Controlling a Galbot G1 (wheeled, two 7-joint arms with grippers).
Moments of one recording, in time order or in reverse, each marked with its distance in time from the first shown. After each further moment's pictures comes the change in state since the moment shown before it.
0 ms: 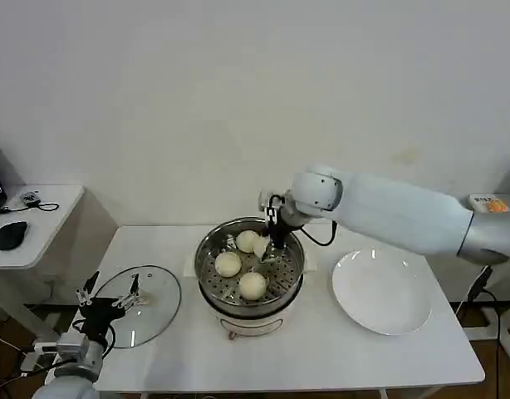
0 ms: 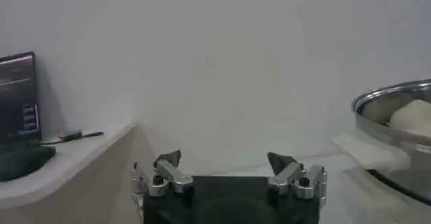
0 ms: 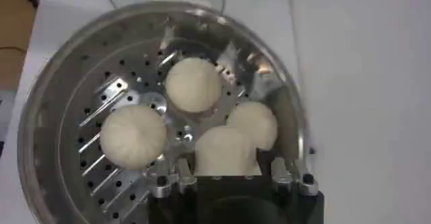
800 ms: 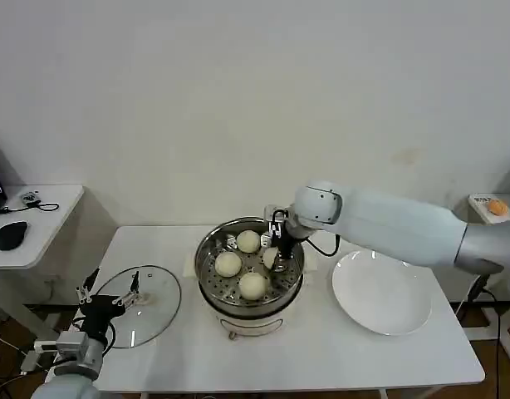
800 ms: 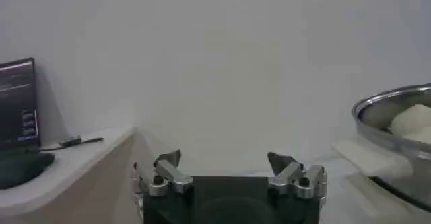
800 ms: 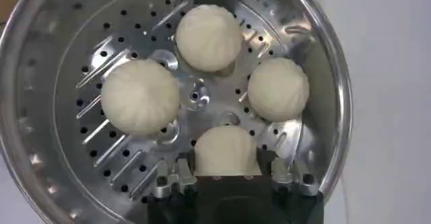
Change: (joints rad) left arm -0.003 -0.001 -0.002 -0.010 0.004 0.001 0.000; right arm -0.050 -0.007 -0.007 -0.013 -0.065 -0.015 -0.002
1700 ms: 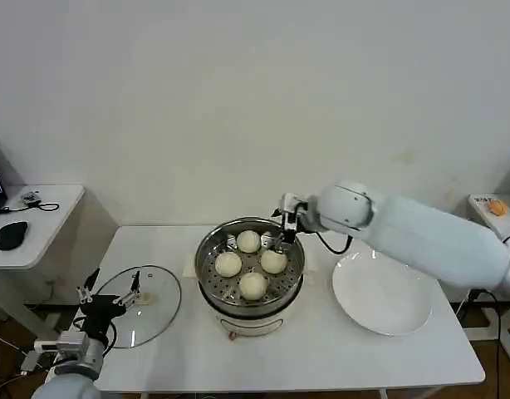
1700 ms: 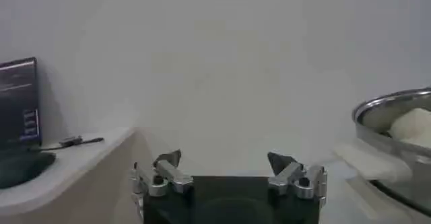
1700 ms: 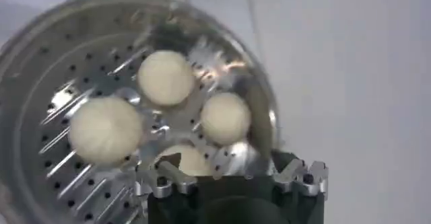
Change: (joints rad) left arm -0.005 -0.004 0.003 0.001 -0.005 -0.001 0.001; right arm -0.151 -0.201 0.263 0.229 0.002 0.042 0.292
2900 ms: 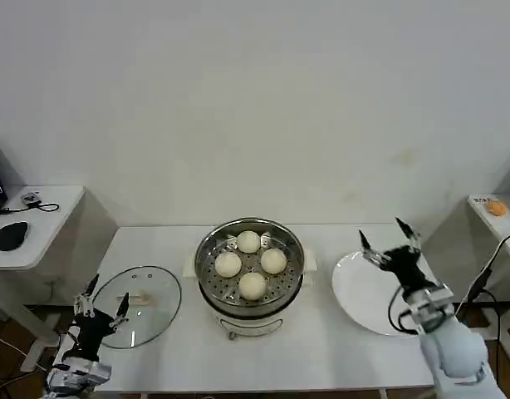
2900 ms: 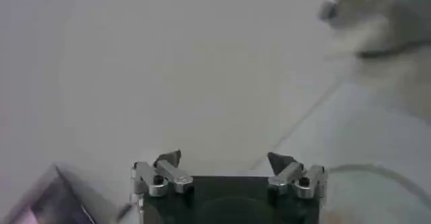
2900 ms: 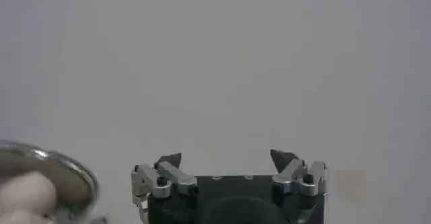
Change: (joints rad) left arm 0.075 0.075 -0.013 0.158 0.851 -0.218 -0.022; right arm -1.540 0.347 1.639 0.308 -0.358 0.587 0.283
